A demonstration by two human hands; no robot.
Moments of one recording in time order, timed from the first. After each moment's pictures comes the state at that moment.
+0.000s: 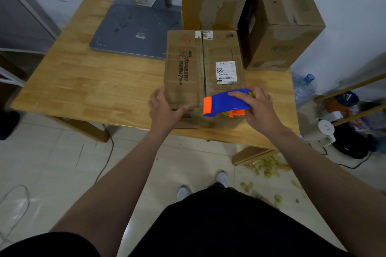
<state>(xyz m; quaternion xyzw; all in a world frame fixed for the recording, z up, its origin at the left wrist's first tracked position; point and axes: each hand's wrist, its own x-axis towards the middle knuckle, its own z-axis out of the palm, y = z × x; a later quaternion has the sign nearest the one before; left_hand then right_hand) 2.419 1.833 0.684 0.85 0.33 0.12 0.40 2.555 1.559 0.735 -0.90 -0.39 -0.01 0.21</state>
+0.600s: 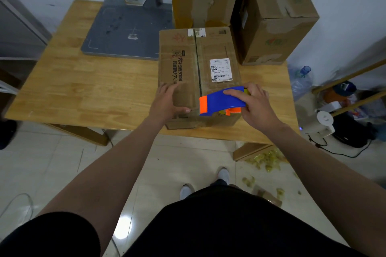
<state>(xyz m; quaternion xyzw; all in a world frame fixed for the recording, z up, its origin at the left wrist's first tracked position) 2.457 1.848 0.702 0.92 0.20 -0.01 0.34 2.556 1.560 0.735 -0.90 -0.39 -0.01 0.21</state>
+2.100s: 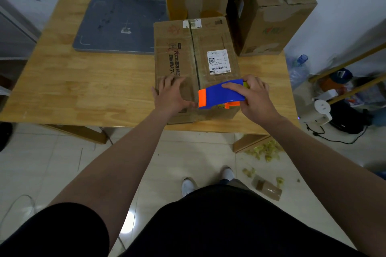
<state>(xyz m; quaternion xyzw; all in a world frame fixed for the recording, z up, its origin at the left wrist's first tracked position) 2.477 1.838 0.693 0.94 0.19 -0.06 0.26 2.546 1.561 0.735 -0.91 -0.37 -0.02 0.19</state>
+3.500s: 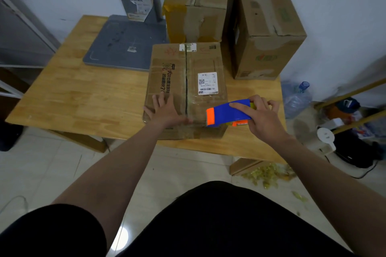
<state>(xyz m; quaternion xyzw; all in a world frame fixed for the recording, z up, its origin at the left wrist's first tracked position) 2.504 1.798 0.707 0.91 0.30 -0.18 0.24 2.601 1.487 0.737 -0.91 -0.40 -0.04 0.11</state>
